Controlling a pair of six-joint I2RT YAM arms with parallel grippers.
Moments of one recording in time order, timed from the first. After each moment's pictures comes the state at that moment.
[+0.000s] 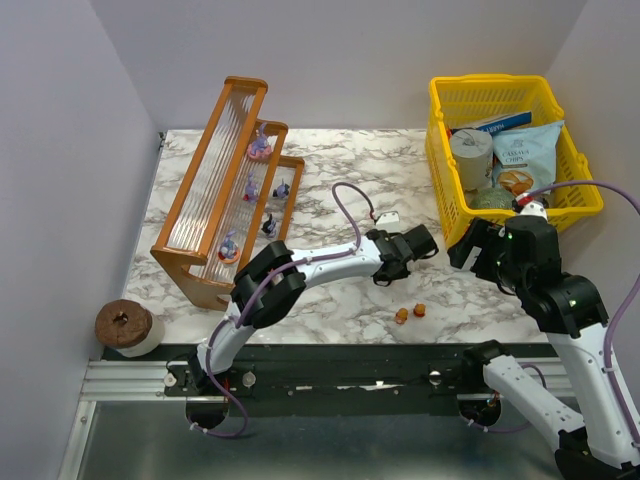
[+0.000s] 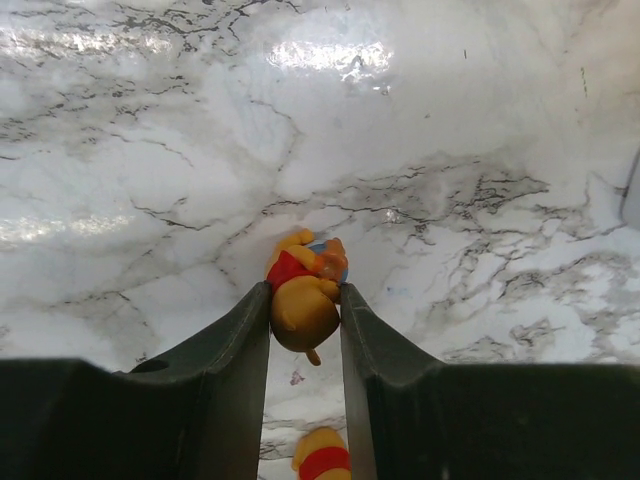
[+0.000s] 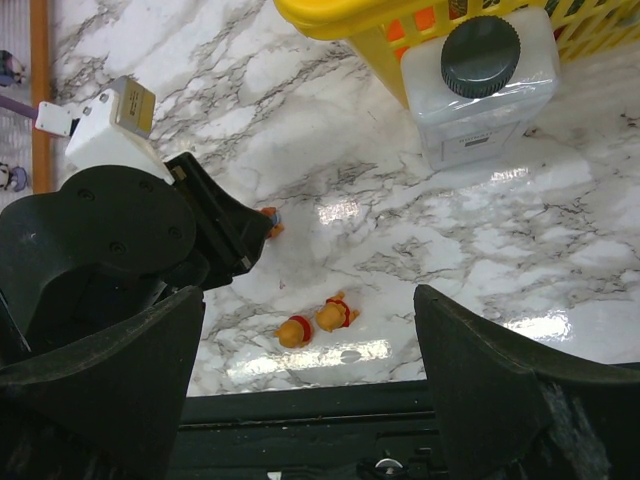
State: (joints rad) left arm -1.11 2.18 1.75 -0.71 -0.38 -1.18; right arm 0.32 0.72 1.09 -1.05 0.22 0.53
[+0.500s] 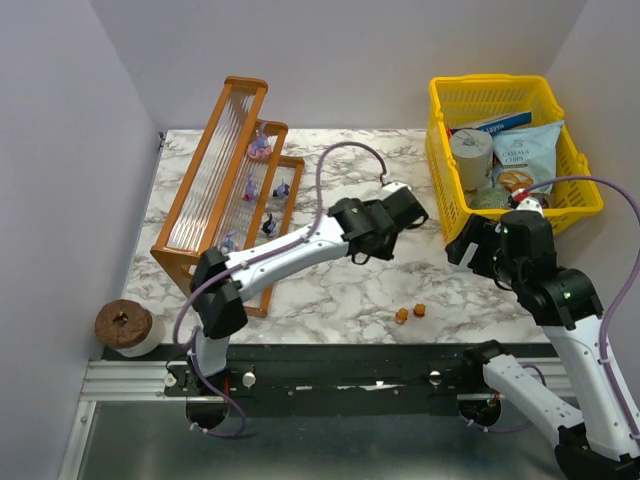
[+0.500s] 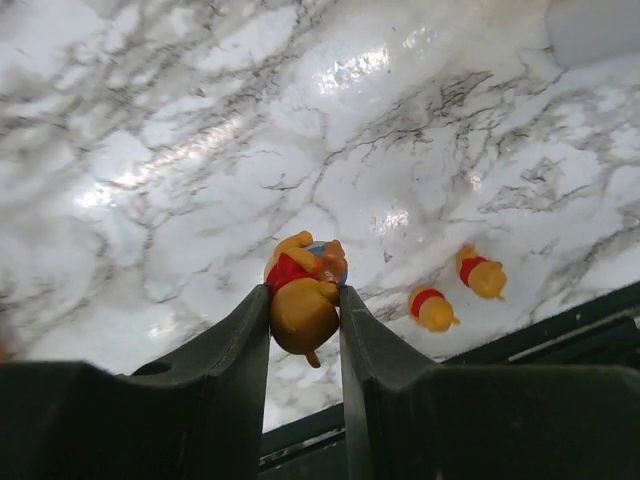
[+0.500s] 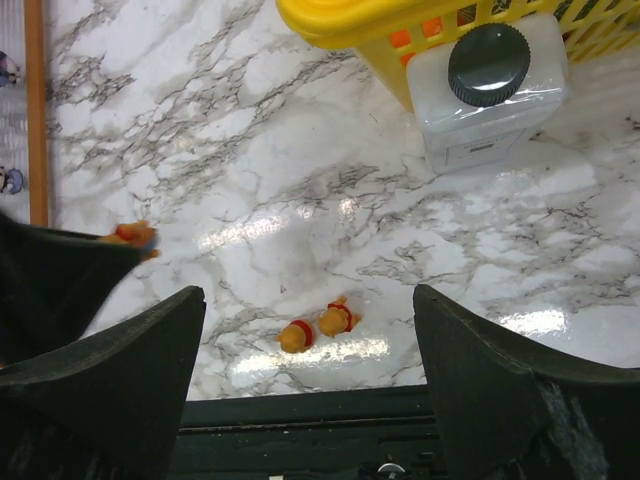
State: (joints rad) left arm -1.08 1.95 1.83 -0.92 -0.32 -0.65; right arm 0.32 0.75 1.09 -1.03 0.22 0.53
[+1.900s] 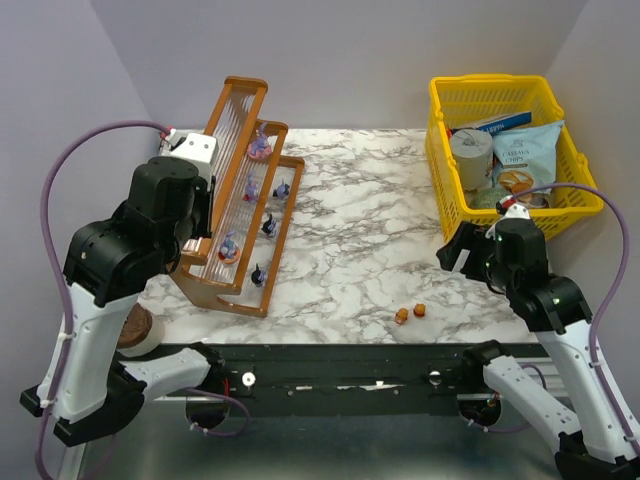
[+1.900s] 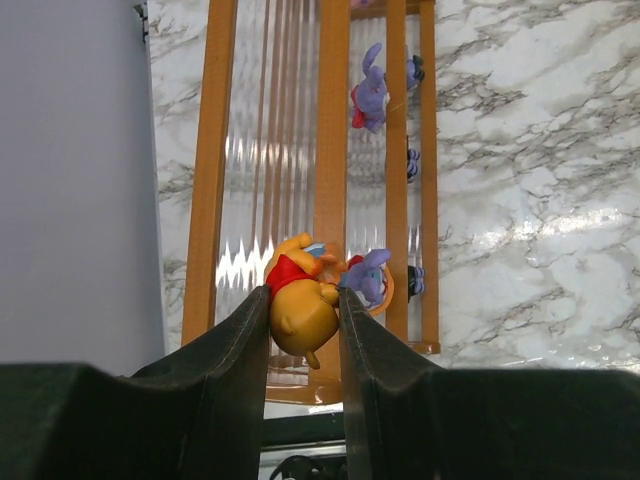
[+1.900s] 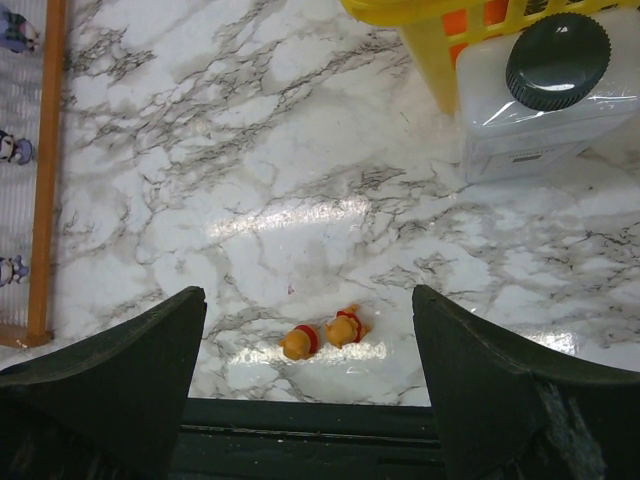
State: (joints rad) left arm -0.63 1.08 1.85 -1.35 -0.49 -0.11; right arm 0.32 0.70 0.97 -0.91 0.14 0.48
